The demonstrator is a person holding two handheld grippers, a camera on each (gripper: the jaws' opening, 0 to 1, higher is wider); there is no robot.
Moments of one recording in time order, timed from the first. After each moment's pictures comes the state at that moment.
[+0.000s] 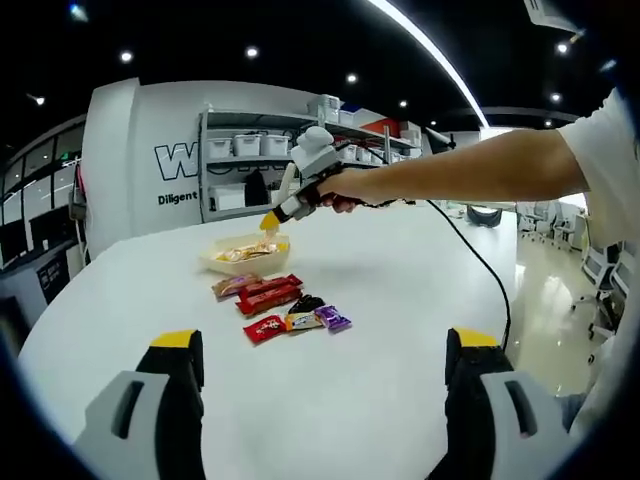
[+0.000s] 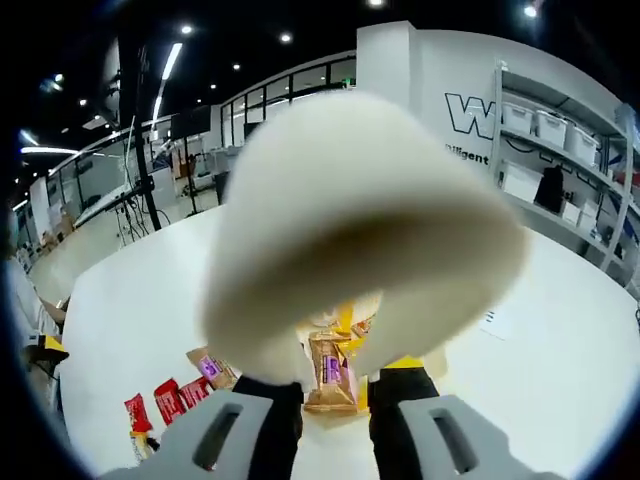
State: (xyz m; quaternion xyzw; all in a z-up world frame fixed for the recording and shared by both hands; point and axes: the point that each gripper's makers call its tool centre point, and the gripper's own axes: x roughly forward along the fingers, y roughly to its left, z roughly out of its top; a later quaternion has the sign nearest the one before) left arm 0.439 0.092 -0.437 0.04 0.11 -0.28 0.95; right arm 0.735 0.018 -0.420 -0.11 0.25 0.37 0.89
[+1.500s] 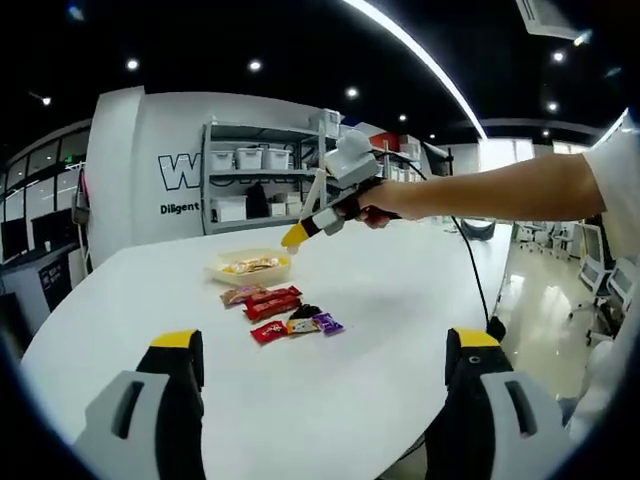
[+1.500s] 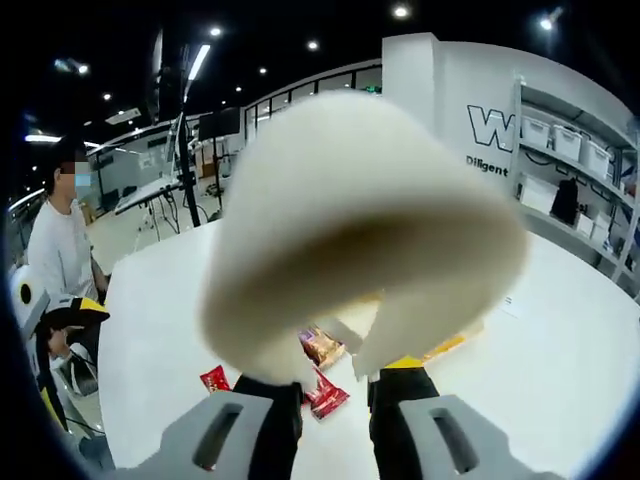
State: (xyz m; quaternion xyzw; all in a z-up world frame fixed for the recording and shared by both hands) left arm 0.409 0.109 -0.416 0.03 0.08 -0.28 0.96; right arm 0.632 0.028 -0.409 -0.11 0.23 0.42 0.87
